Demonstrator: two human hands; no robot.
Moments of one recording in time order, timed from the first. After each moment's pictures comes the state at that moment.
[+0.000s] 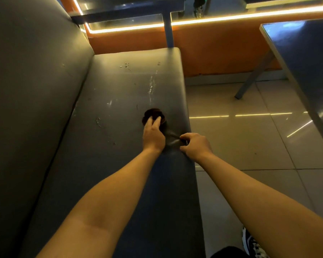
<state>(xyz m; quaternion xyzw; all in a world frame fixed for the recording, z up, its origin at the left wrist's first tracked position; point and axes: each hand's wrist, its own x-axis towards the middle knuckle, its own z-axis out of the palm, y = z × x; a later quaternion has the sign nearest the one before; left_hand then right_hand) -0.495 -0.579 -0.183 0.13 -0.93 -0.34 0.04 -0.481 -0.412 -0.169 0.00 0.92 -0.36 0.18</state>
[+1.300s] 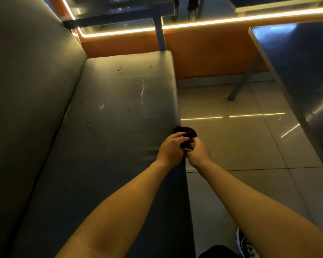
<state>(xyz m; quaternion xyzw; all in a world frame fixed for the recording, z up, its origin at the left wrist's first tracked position) -0.468 -0.506 -0.184 -0.08 -0.93 -0.35 -0.04 -0.464 -0.382 -0.188 0.12 0.84 -0.50 0.19</state>
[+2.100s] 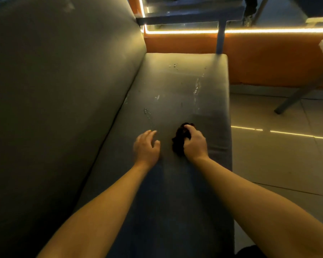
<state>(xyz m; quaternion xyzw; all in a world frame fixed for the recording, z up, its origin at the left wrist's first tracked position) -0.368 -0.709 -0.149 0.22 -0.92 -0.33 0.05 -0.435 -0.539 -0.136 -0.06 0.88 -0.45 0.11</state>
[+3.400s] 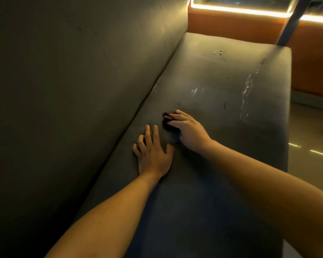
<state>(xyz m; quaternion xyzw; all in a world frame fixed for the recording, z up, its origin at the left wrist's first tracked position) -0.365 -0.775 -0.204 0.36 -0.92 -0.13 0.00 -0.506 -0.683 -0.170 -0.46 0.84 -0.24 0.13</state>
